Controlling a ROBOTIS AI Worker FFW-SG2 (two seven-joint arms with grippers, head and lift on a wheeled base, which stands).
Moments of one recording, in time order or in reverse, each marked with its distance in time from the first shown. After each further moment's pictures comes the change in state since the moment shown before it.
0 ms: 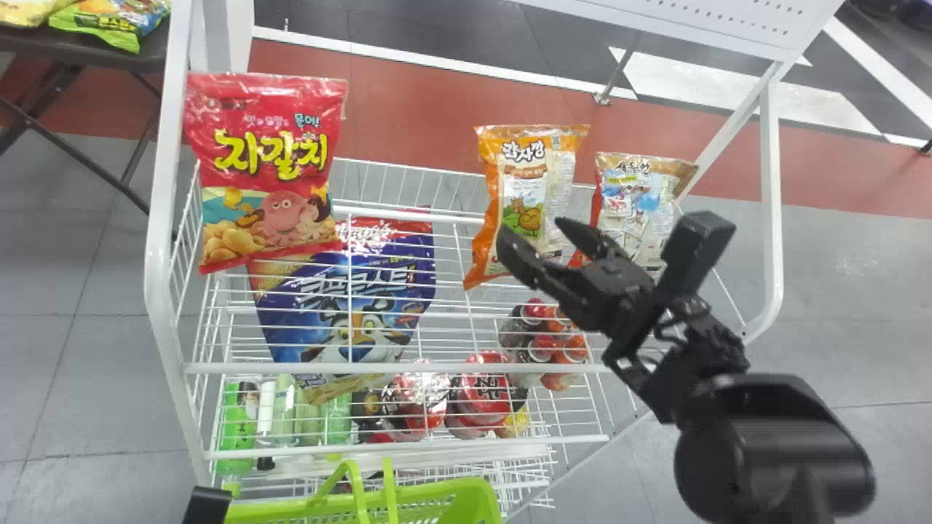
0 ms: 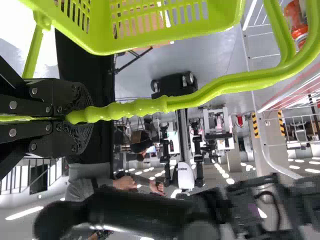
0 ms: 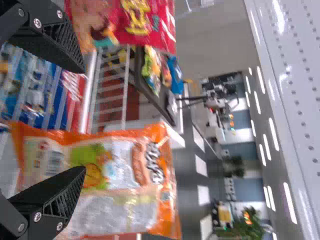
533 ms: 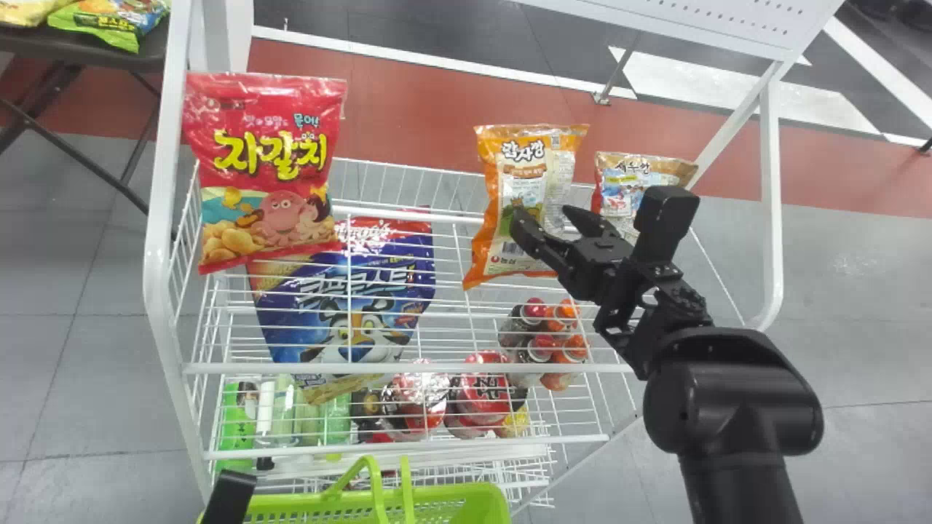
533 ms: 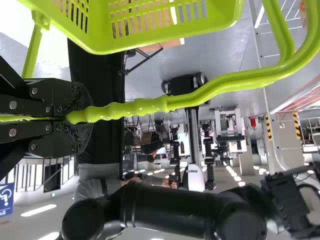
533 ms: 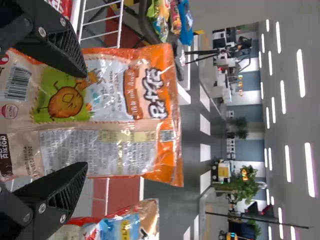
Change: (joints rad) left arm -0.062 0.000 -0.039 0.026 -0.012 0.048 0.000; right arm -0.165 -0.007 0.023 0.228 0.099 0.013 -0.043
